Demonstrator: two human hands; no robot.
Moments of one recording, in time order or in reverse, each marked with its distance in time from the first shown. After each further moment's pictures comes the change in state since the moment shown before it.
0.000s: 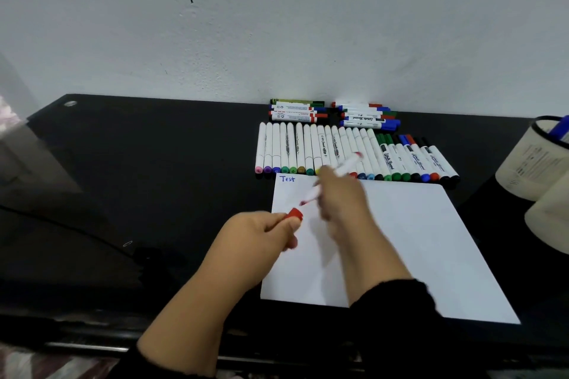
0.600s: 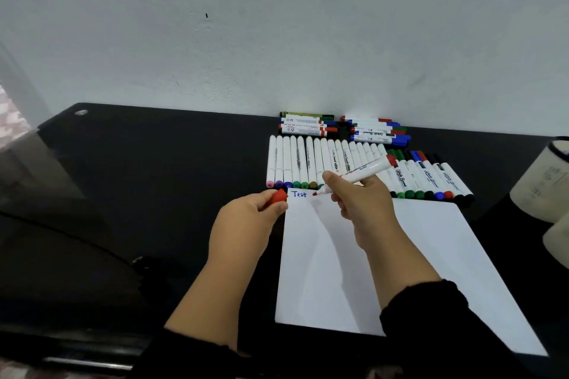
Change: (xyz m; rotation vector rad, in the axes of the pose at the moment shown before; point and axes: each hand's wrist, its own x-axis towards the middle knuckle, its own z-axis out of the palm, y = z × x) left_hand 0.046 -0.004 -0.018 0.055 0.247 -0.047; right_hand 0.017 -0.004 -0.007 0.098 0.017 -0.184
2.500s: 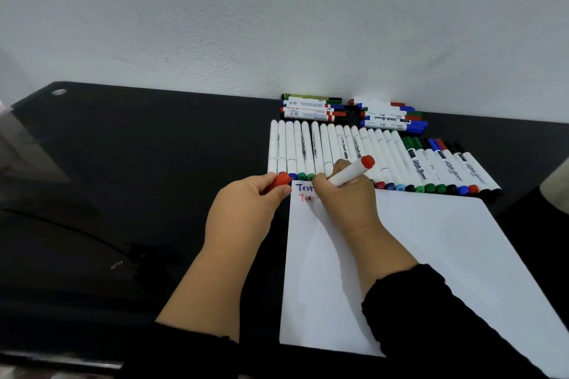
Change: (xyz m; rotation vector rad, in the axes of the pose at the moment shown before) left_hand 0.039 -0.006 0.010 -0.007 -0.048 -0.013; right_hand 0.035 0.036 0.034 -0.360 -0.010 -0.307
